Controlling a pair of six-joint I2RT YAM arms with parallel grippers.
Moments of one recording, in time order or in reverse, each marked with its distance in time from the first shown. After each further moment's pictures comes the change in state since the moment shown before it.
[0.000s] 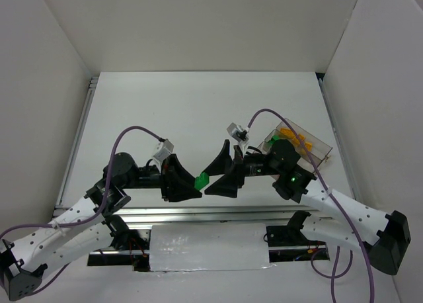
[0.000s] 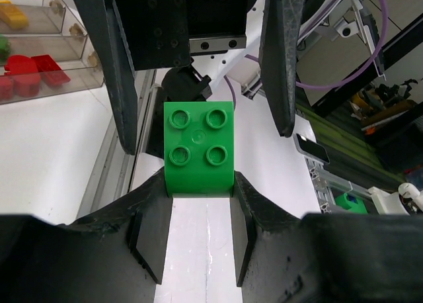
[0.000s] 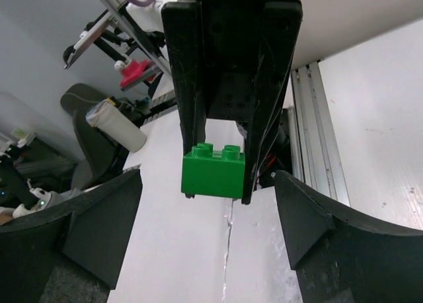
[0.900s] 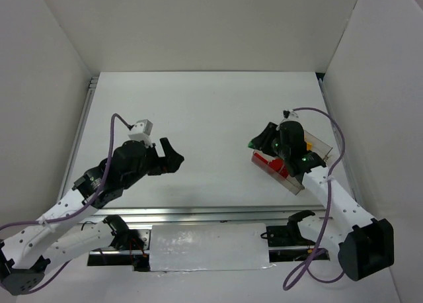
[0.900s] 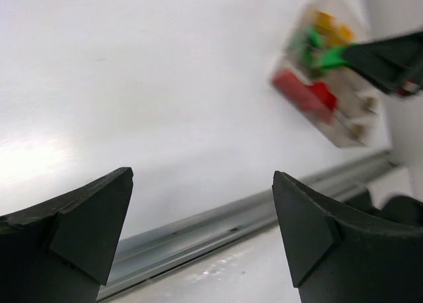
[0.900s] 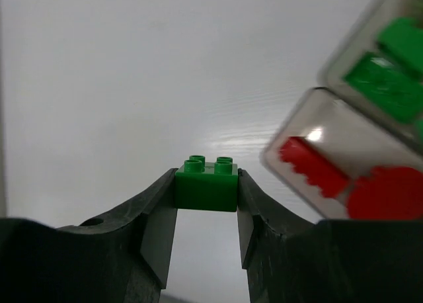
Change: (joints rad) left arm 0.001 0.084 0.288 -0.739 -0.959 -0.132; right arm -0.502 0.089 0.014 -0.565 0.711 -0.020
